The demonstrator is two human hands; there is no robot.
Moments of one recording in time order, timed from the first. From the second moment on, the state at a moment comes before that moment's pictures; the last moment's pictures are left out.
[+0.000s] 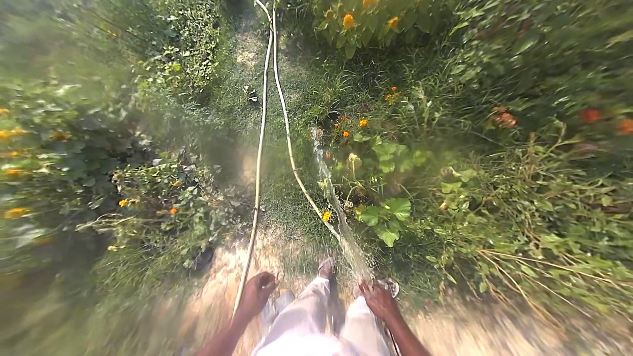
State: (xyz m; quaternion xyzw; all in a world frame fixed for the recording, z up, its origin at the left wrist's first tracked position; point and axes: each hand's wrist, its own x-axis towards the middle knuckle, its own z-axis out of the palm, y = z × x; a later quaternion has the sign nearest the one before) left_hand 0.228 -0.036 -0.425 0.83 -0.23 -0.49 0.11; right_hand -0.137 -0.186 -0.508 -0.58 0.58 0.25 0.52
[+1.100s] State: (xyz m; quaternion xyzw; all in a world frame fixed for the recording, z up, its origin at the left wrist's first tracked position) left_hand 0.226 -0.044 -0.424 0.83 -0.24 -0.49 0.10; right_hand -0.126 -0.208 -0.513 -0.57 0.56 0.19 0.57
